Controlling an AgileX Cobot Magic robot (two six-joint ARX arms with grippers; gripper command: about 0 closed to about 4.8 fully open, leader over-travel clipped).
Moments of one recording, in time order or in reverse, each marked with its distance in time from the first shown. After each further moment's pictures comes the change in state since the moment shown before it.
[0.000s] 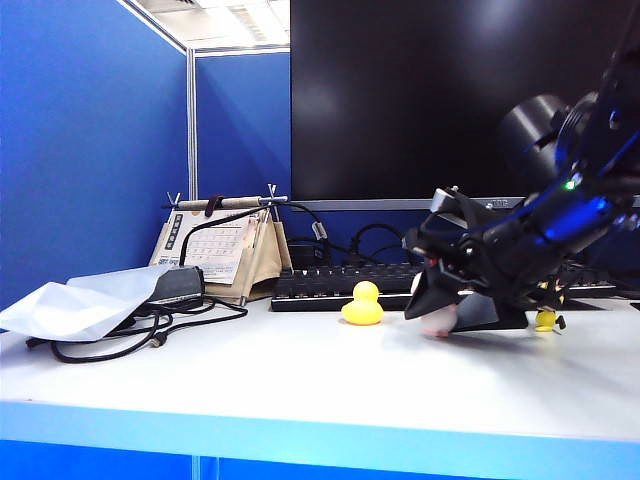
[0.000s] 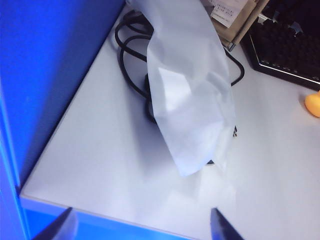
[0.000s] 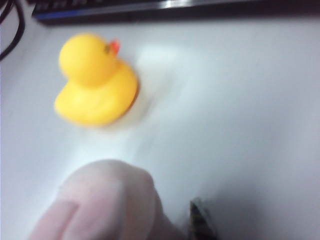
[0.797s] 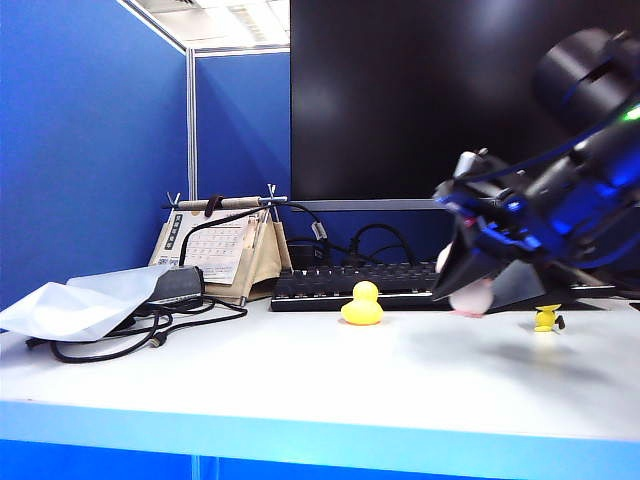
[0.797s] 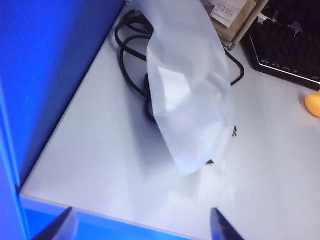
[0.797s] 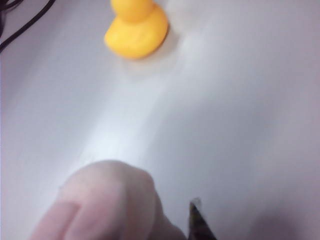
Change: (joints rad) left arm 0.000 0.000 0.000 0.000 0.000 0.000; right arm 0.011 -0.285 -0.131 -0.201 -0.026 0.001
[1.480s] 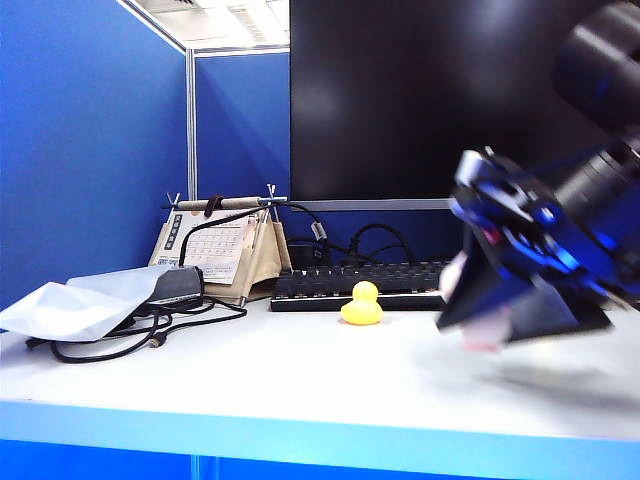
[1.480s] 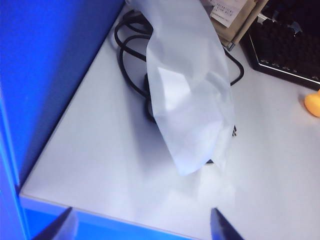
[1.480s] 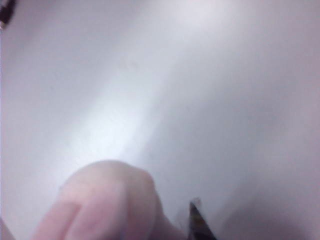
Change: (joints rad) left arm 0.000 0.000 0.000 0.000 0.000 0.000; right arm 0.094 -0.146 -0.175 -0.013 0.005 -0.003
